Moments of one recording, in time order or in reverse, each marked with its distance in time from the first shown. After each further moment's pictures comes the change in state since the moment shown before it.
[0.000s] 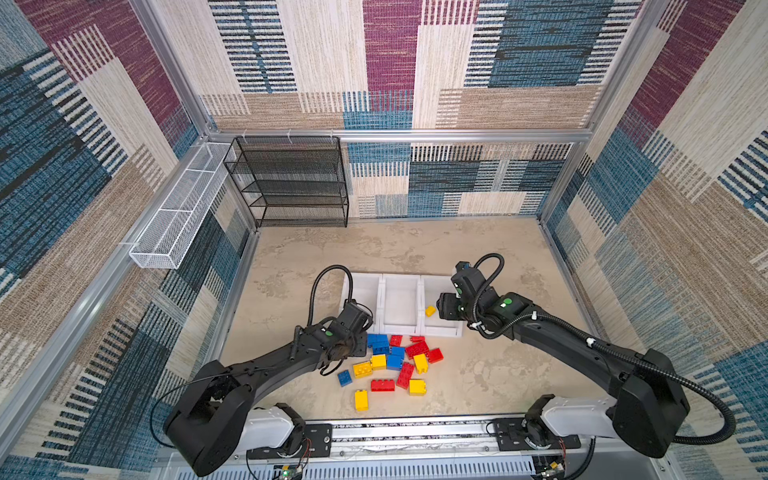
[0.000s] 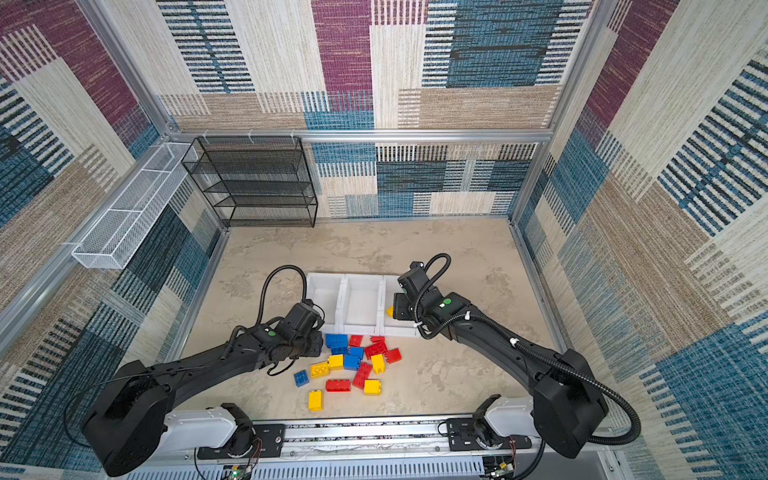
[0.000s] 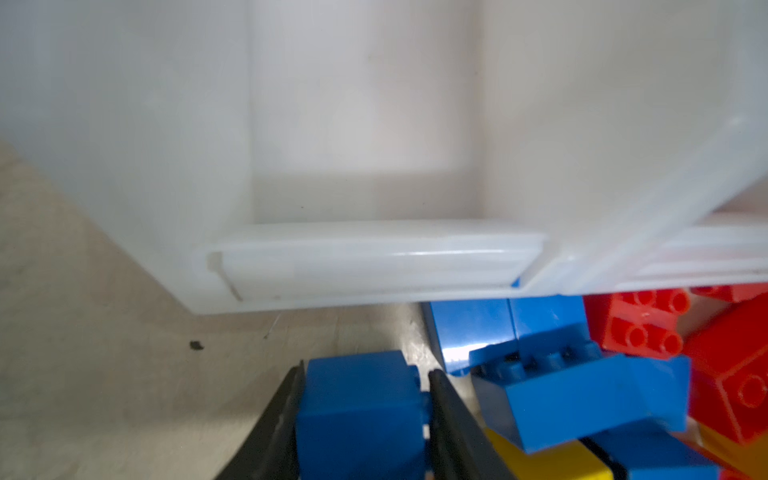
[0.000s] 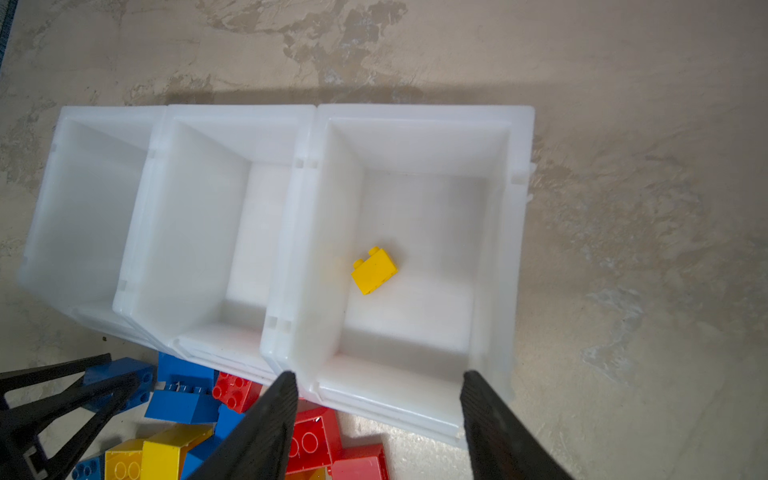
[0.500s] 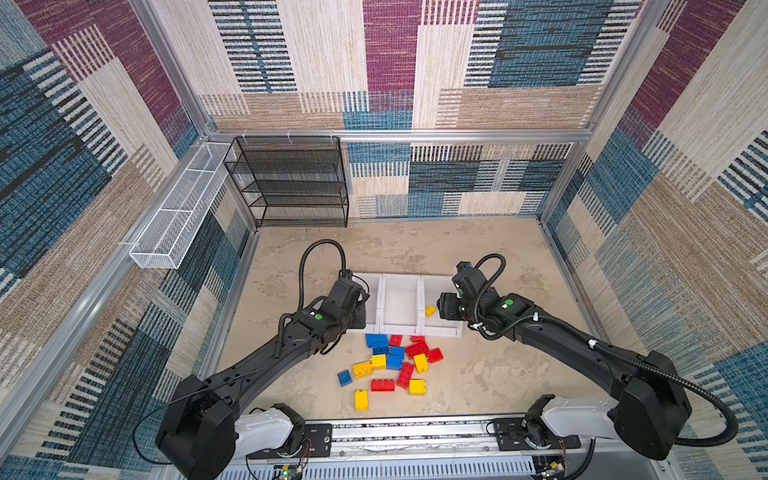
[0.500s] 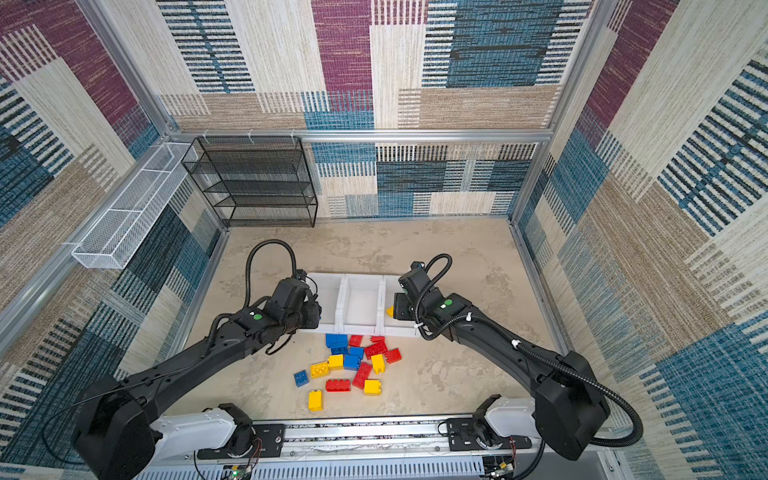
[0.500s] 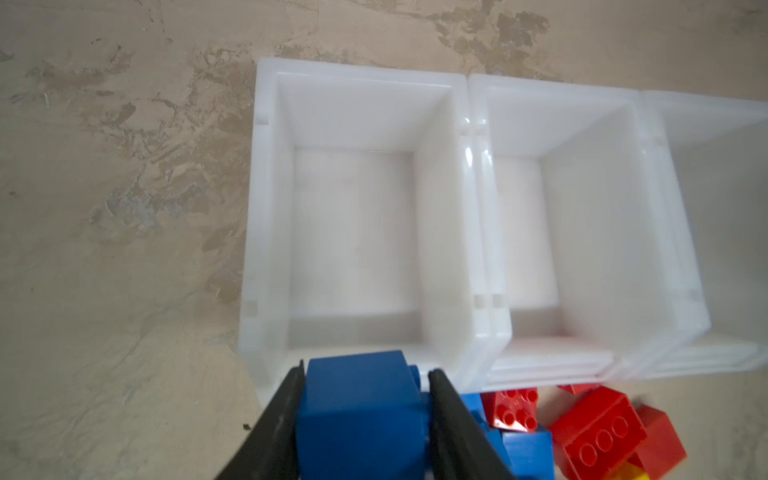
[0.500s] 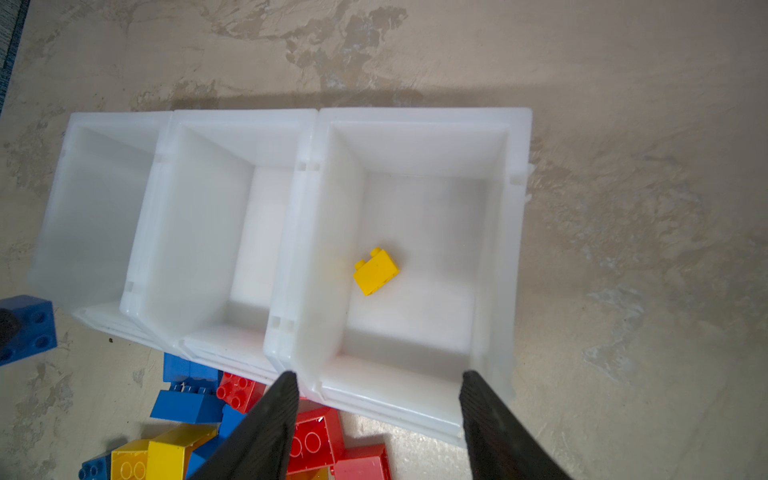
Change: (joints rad) left arm 0.086 0.007 0.211 -0.006 -0.047 0.098; right arm 0.000 -0.021 -0.013 0.006 0.000 0.008
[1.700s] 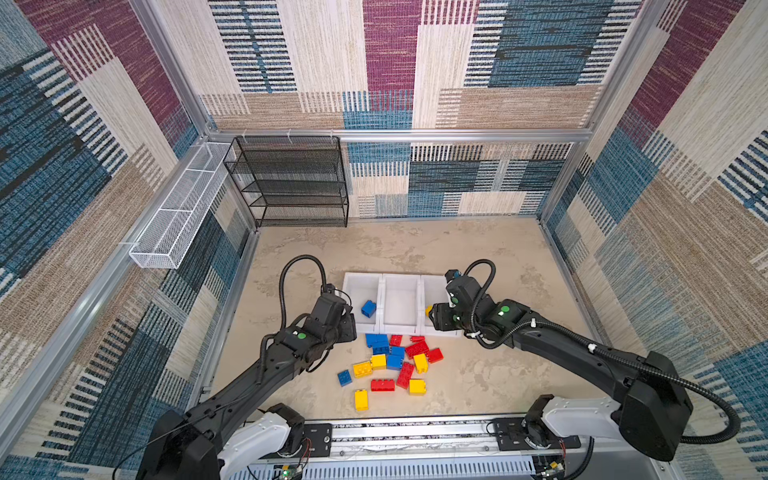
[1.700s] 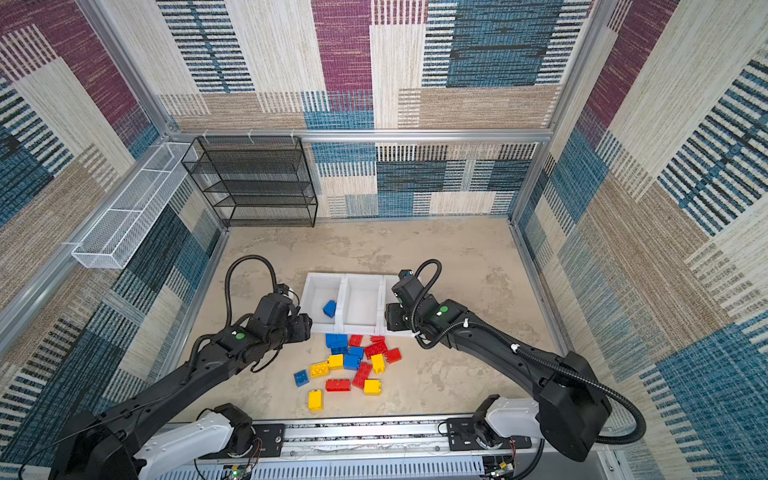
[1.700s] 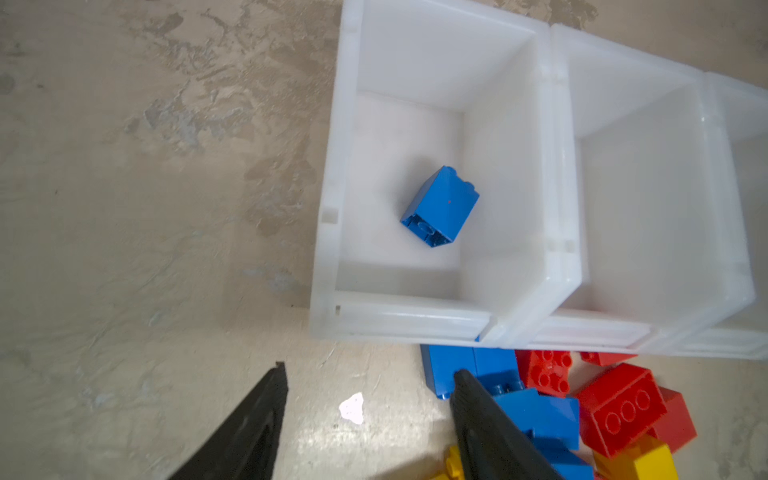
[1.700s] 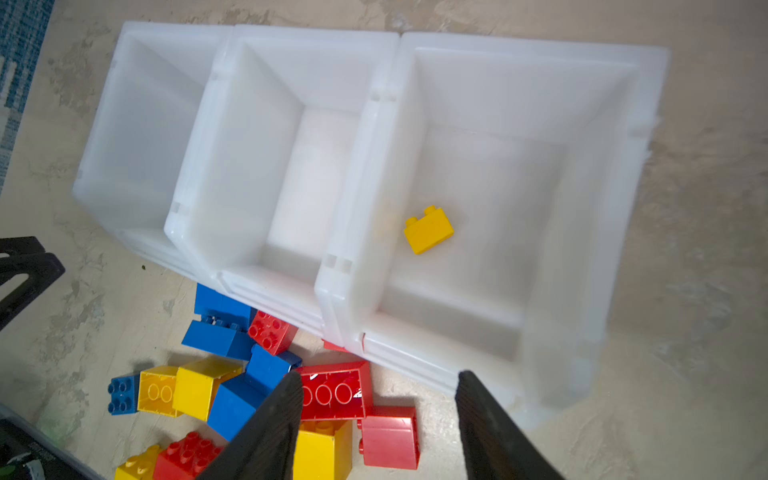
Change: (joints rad) left arm 0.047 -0.250 -0.214 -0.026 0.029 -0.107; right arm 0.093 0.009 -0.019 0.003 -0.077 -0.043
